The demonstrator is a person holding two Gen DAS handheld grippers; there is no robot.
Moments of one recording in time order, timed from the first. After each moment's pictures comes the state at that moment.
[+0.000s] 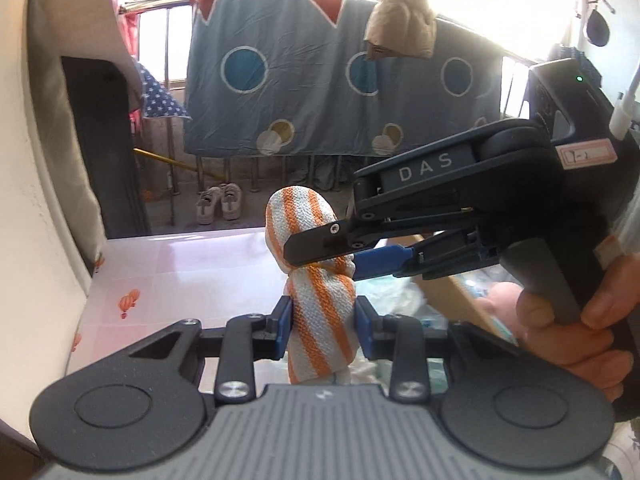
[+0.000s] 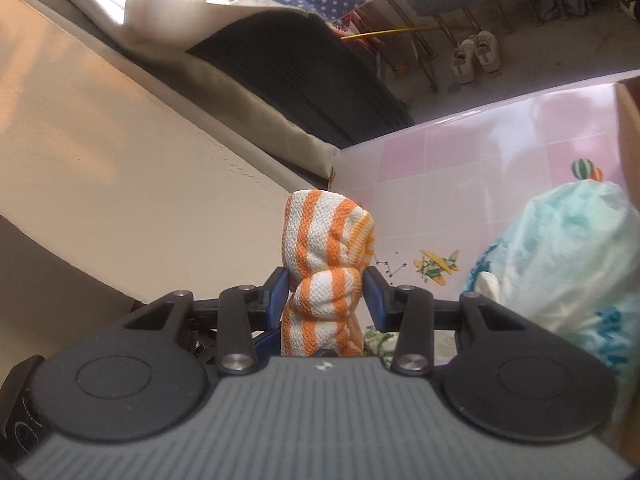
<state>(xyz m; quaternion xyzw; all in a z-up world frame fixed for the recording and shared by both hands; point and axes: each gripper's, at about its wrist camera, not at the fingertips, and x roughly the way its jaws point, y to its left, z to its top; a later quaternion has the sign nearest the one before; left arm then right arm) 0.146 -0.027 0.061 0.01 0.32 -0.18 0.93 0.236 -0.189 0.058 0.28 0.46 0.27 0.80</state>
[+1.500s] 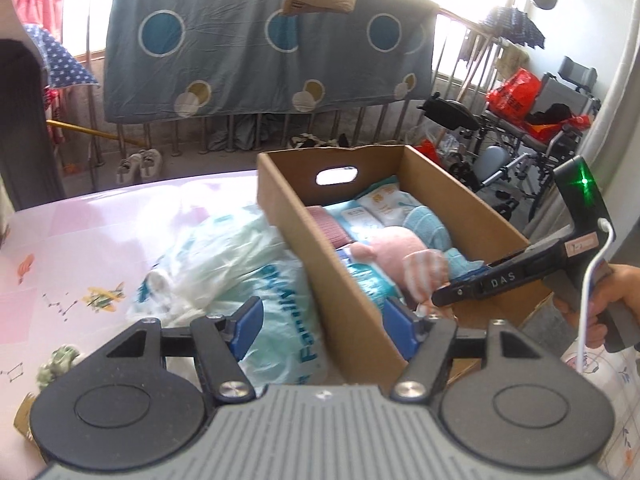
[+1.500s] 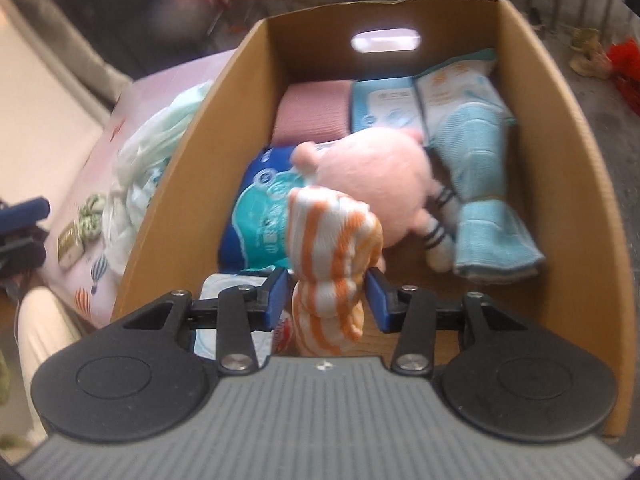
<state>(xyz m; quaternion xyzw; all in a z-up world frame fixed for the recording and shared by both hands) 0.109 -0.117 0.025 0.01 0.37 -0.26 0.89 0.136 -0.425 -0.024 0.07 0.54 0.11 0.83</state>
